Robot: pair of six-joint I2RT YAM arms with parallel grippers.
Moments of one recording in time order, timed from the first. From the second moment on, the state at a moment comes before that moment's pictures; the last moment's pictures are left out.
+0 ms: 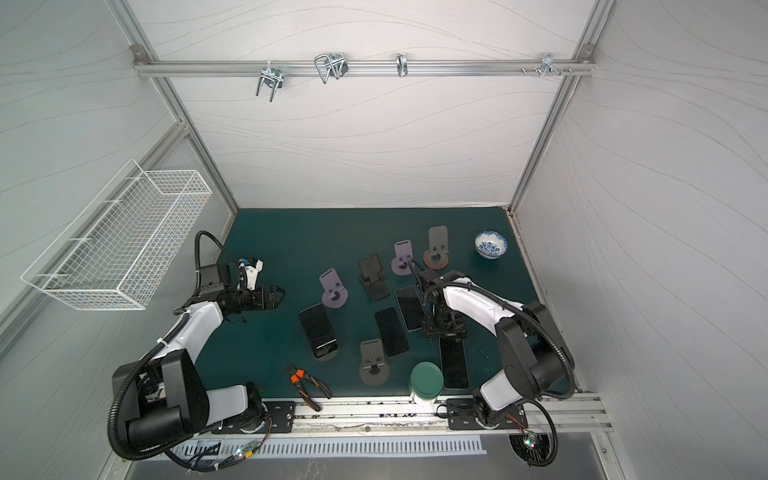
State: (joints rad) left arm 0.31 1.27 0.70 -0.44 0.46 0.19; right arm 0.58 1.49 0.95 -1.10 0.03 0.46
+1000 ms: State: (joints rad) left arm 0.32 1.26 0.70 -0.44 0.46 0.20; right arm 1.29 1.64 1.65 -0.94 0.21 0.63
